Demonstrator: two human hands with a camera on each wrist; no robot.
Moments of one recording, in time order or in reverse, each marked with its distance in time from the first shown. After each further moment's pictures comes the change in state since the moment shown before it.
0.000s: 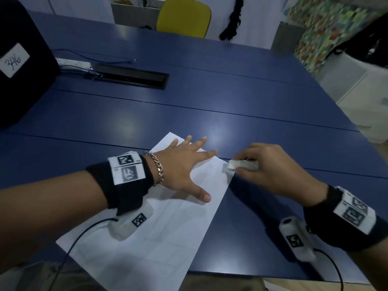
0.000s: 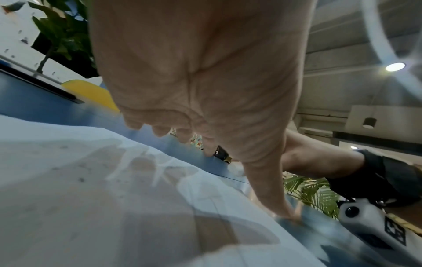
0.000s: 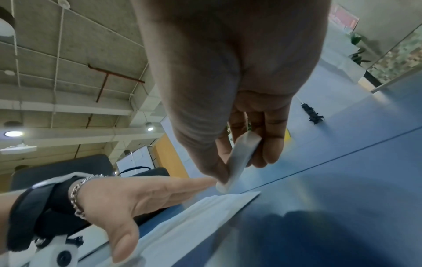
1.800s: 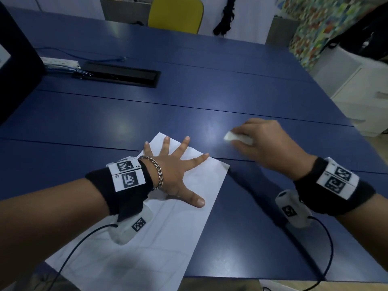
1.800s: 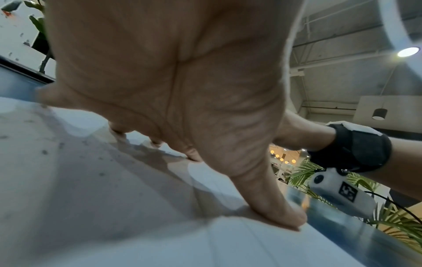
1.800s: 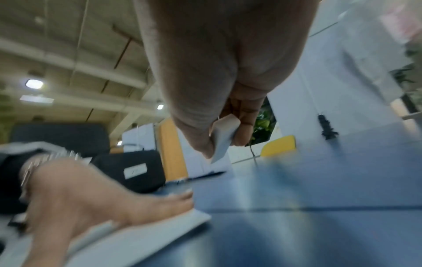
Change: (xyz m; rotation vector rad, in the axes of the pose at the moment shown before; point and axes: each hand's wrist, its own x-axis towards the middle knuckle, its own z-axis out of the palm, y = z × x) left_hand 0.012 0.005 0.010 0.160 -0.166 -0.253; right_hand 0.039 0.024 -0.016 -0.146 0.155 -0.103
